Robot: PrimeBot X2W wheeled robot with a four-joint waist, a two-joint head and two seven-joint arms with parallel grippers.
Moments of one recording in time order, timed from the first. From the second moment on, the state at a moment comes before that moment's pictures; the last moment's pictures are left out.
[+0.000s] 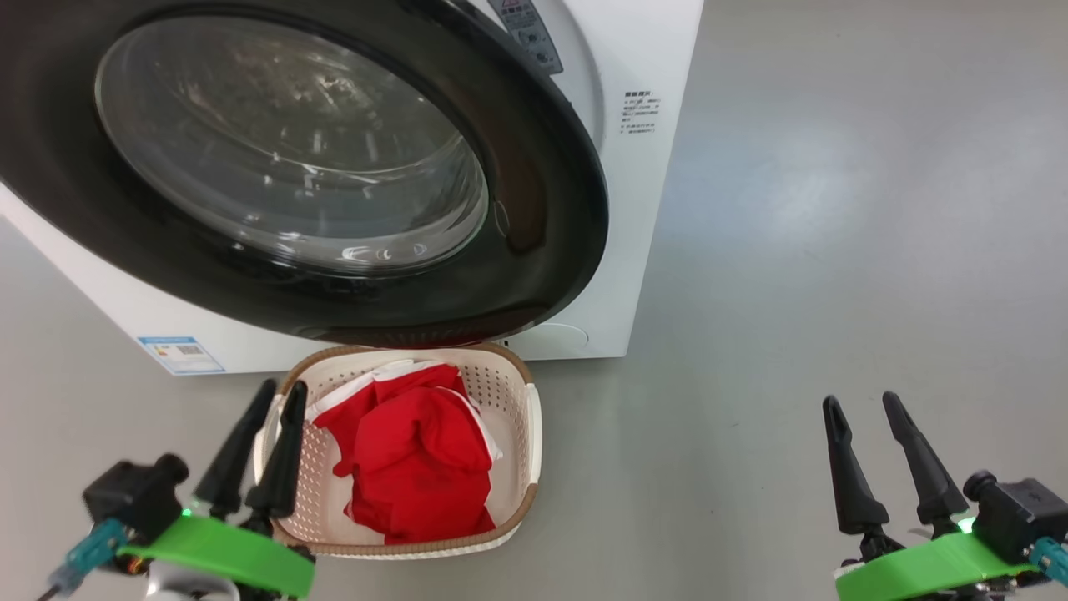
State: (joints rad) left arm -0.24 0.26 -0.21 0.31 -0.59 -0.12 -0.26; right arm 0.03 -0.05 -0.02 0.13 0.39 0.12 -0.26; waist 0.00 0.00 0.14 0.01
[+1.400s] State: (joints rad) left arm 0.07 0.14 0.10 0.13 -0.31 -0.13 -0.26; right arm 0.12 -0.04 -0.07 0.12 0.39 0.12 -0.26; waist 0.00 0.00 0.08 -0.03
